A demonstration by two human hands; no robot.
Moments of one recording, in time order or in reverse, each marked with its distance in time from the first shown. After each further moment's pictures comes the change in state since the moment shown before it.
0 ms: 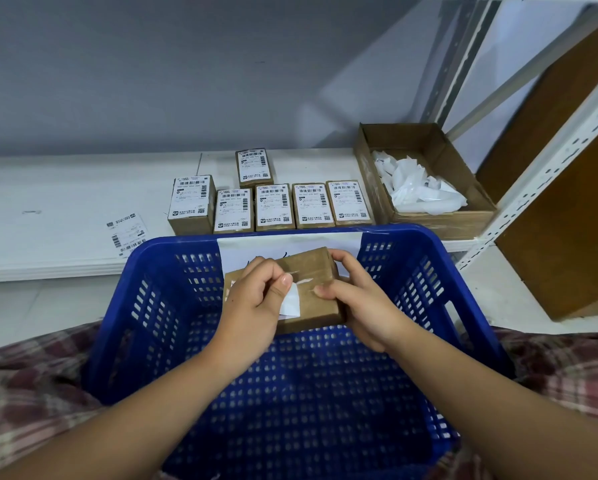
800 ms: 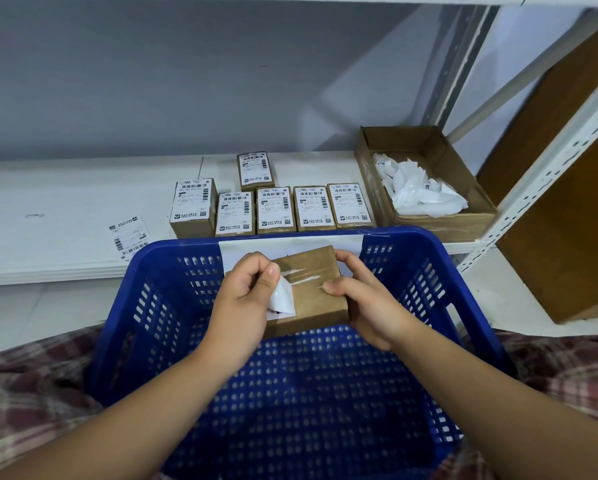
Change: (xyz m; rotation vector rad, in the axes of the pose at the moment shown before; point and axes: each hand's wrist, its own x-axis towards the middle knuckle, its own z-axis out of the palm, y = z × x) left_hand 0.003 0.004 -0.006 -0.269 0.076 -0.142; right_hand 0.001 -0.005 -0.007 0.061 -0.040 0.033
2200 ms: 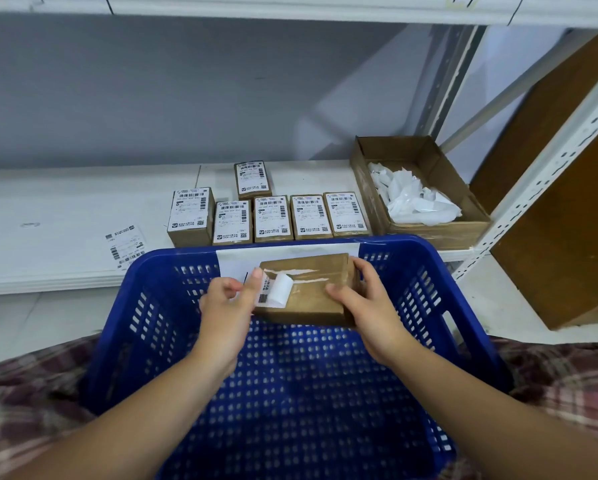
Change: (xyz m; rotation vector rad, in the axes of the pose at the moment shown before) left_hand 0.013 -0.020 -0.007 0.047 0.179 -0.495; right_hand -0.002 0.010 -0.001 -0.105 0.291 -0.152
